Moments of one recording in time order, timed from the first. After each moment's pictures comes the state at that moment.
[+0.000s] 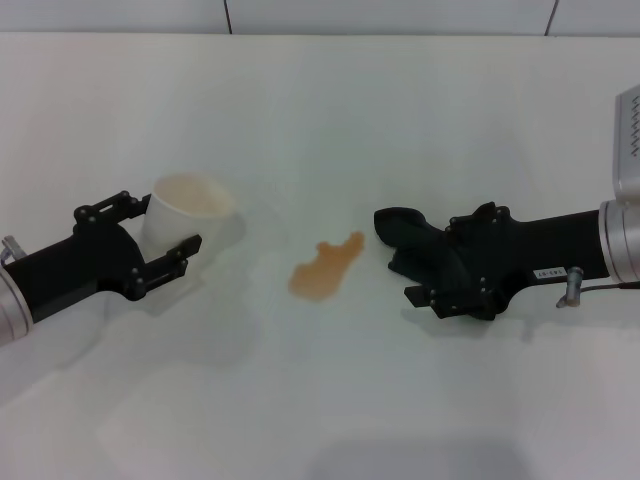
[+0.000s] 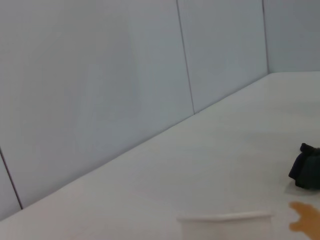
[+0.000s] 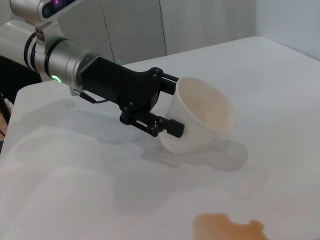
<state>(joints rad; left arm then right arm) -0.37 -2.08 0.76 0.47 1.72 1.27 -0.75 0.34 2.01 -1.44 -1.14 -1.81 -1.27 1.70</state>
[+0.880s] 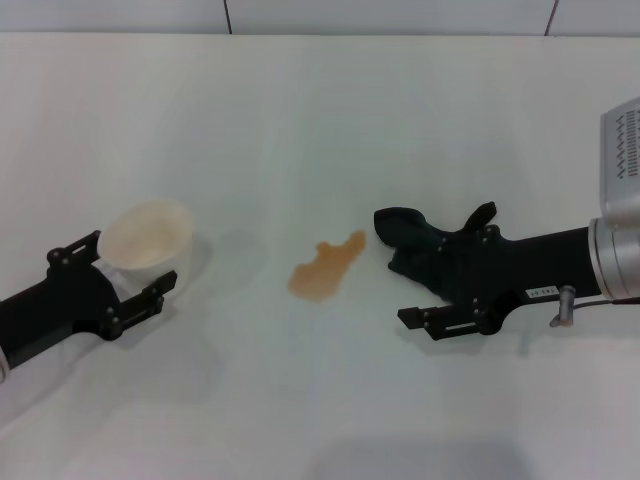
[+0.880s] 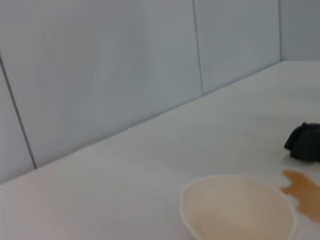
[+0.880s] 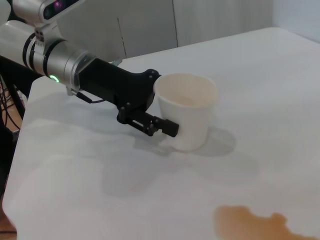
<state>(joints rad) -0.27 -2.08 0.77 0.49 1.71 1.28 -0.74 0.33 2.01 -1.49 -1.15 -1.81 -1.26 1.70</state>
